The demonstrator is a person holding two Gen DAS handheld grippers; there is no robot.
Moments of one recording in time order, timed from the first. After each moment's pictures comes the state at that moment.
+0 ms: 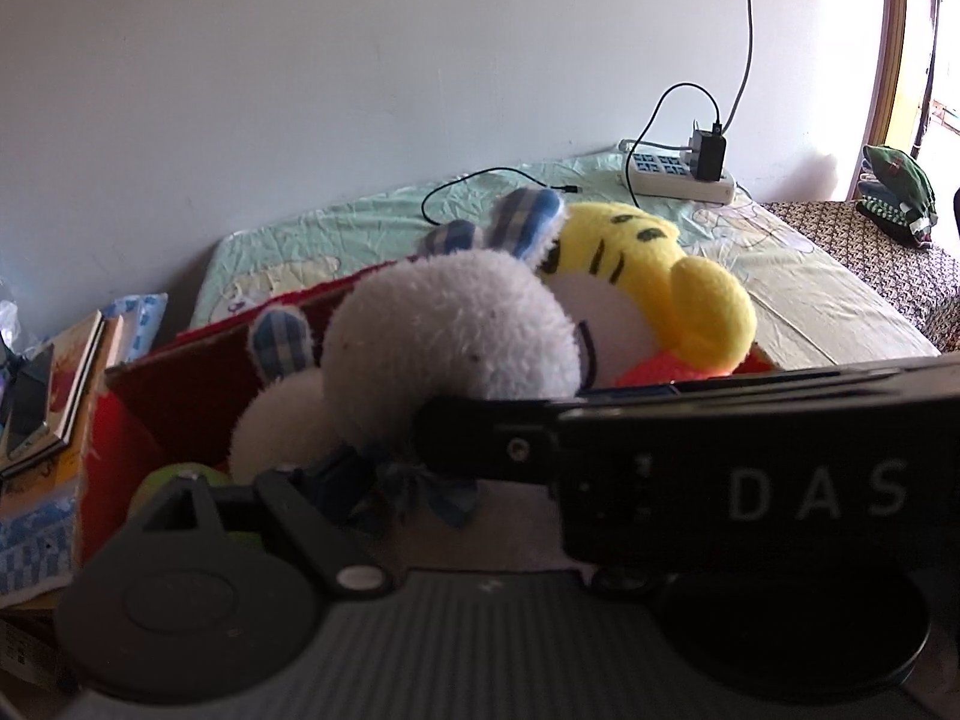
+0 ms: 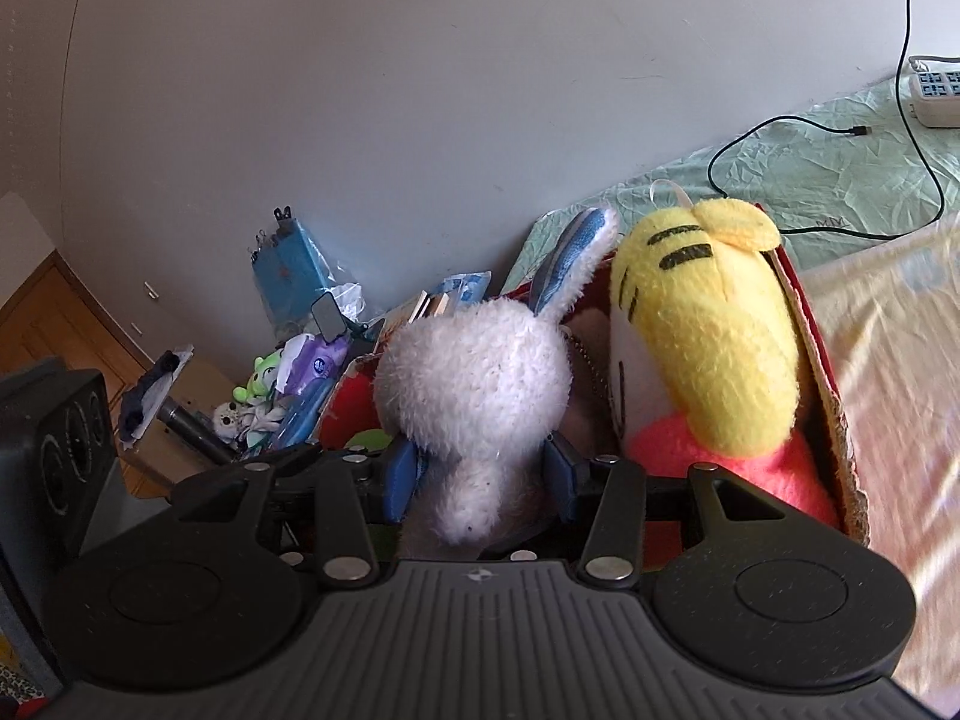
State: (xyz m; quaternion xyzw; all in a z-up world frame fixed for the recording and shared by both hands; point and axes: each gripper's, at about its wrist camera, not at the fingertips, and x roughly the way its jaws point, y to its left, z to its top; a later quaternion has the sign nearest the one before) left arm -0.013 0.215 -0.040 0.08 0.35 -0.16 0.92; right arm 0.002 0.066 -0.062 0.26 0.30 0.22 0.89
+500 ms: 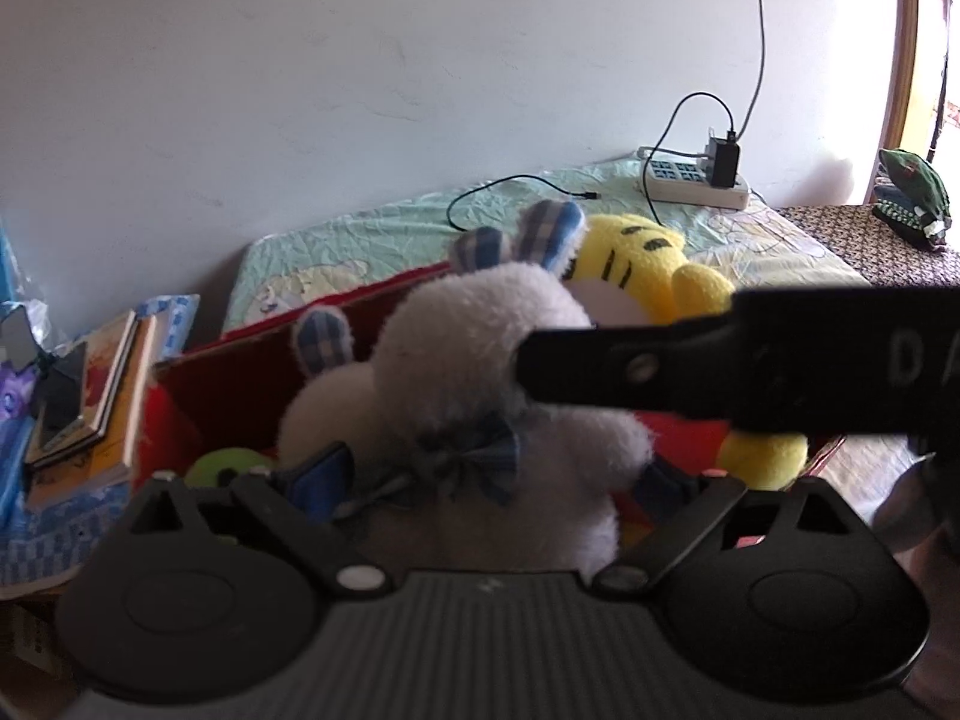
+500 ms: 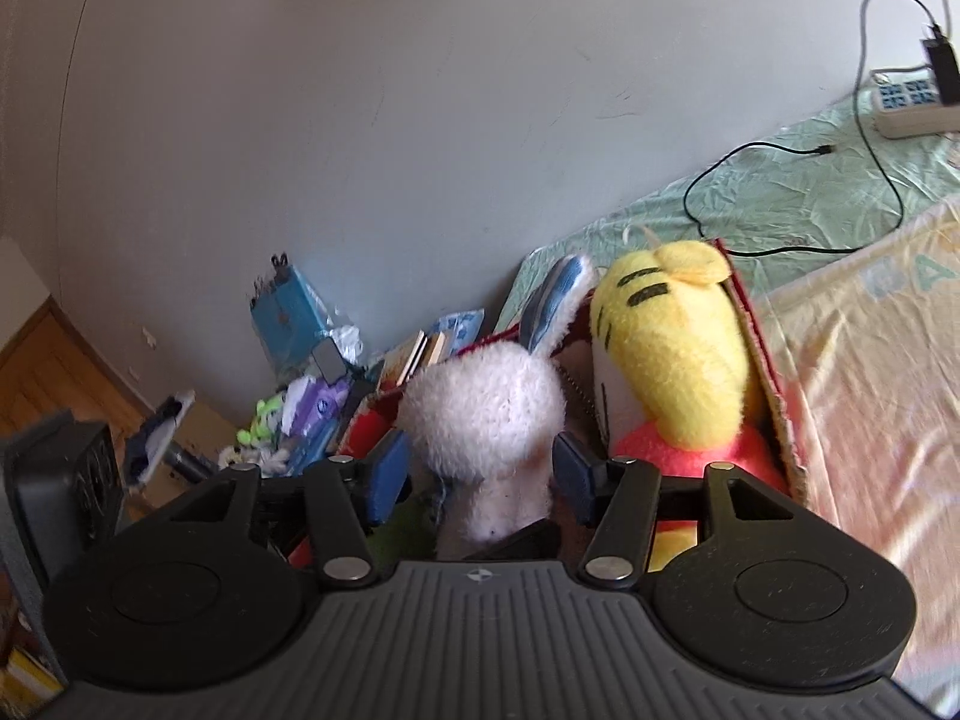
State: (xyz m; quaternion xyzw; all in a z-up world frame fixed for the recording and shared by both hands) left arm -0.031 0.223 -0.023 0.09 0.35 -0.14 0.92; right arm -0.019 0.053 -0.047 0.29 0.28 0.19 0.90
